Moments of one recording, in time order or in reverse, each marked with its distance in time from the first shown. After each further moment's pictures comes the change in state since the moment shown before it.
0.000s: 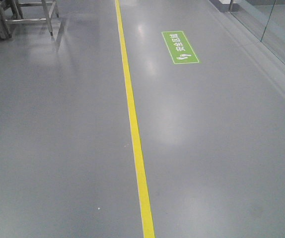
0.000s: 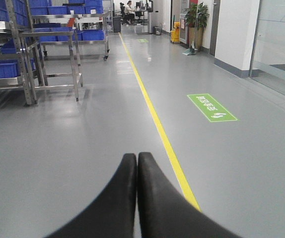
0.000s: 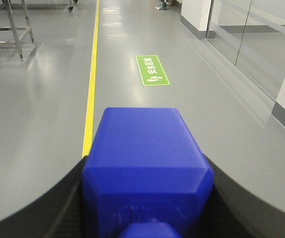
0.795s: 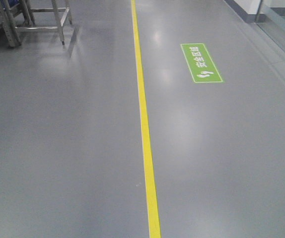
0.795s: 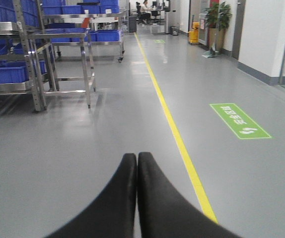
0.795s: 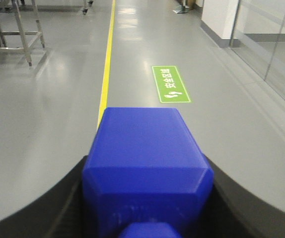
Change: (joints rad) arm 0.000 0.000 0.000 0.000 0.000 0.000
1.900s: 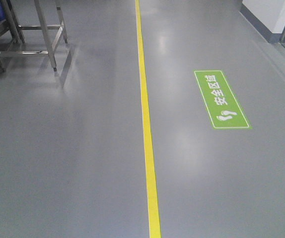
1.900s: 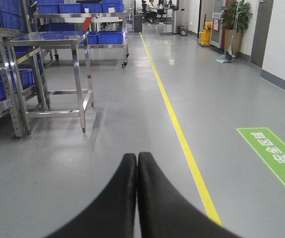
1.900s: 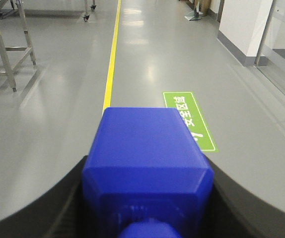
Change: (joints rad) arm 0.000 0.000 0.000 0.001 0.001 0.000
